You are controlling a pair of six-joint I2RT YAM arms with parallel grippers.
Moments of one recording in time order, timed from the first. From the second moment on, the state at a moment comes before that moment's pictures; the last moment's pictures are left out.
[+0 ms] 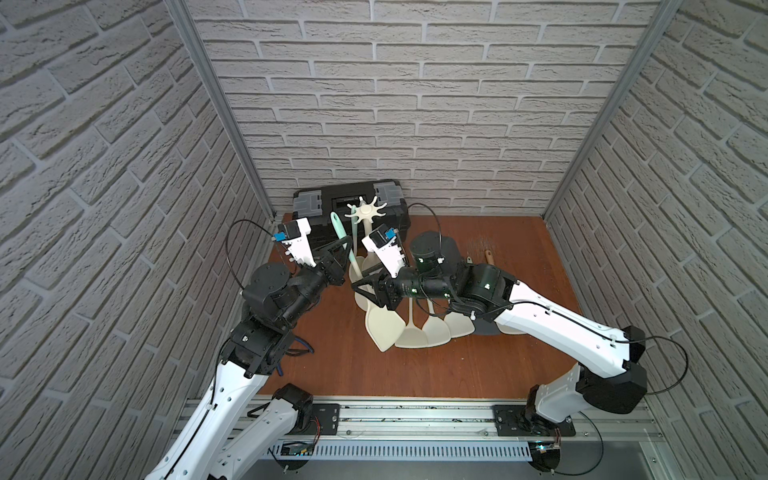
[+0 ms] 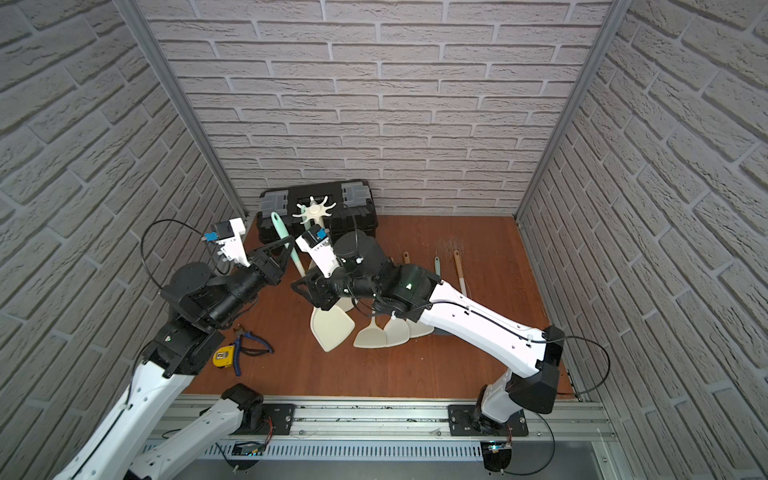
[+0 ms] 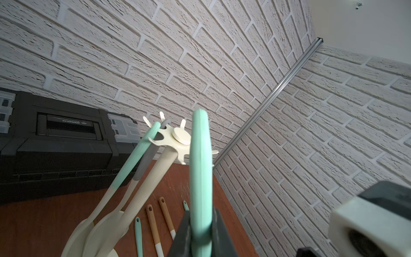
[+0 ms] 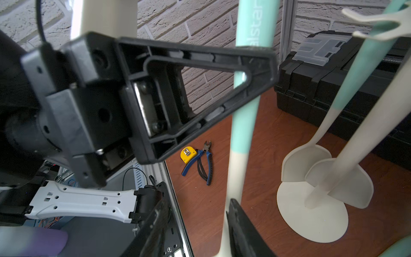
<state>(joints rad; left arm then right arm) -0.45 0.75 1.00 -0.21 0.11 -0.64 1.01 1.56 1.71 -0.57 -0.13 0.28</state>
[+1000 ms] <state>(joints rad) -0.45 0.69 1.01 -0.27 0.11 -0.54 0.87 1.33 1.56 -0.69 0.02 0.06</state>
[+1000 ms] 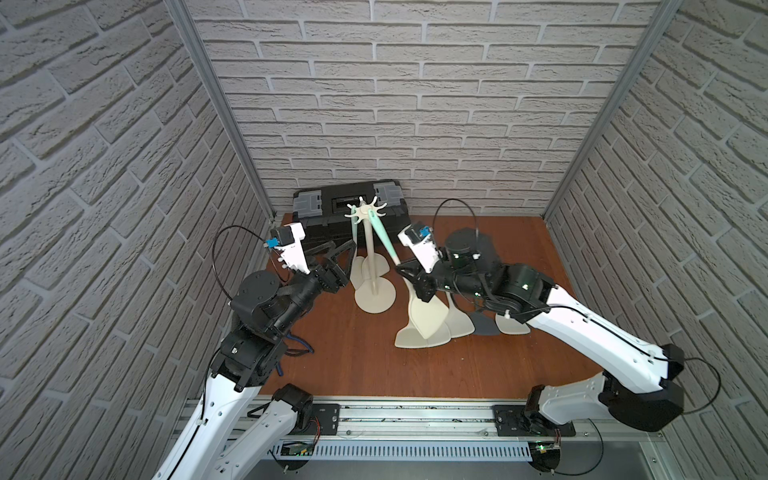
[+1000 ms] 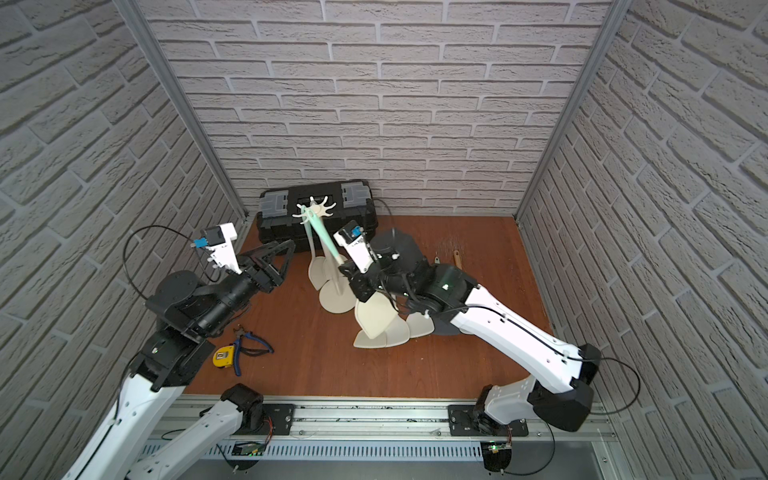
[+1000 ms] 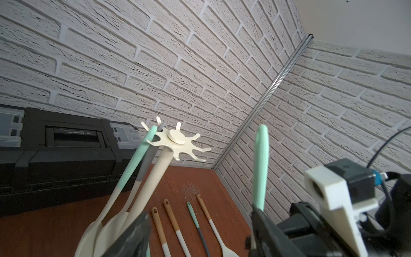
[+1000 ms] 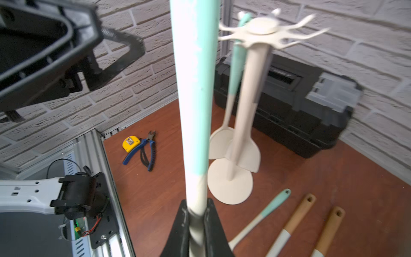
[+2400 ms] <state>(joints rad) -0.43 1.02 0.93 -0.23 0.24 -0.27 -0.26 1.64 1.07 -0.64 0.21 -0.29</state>
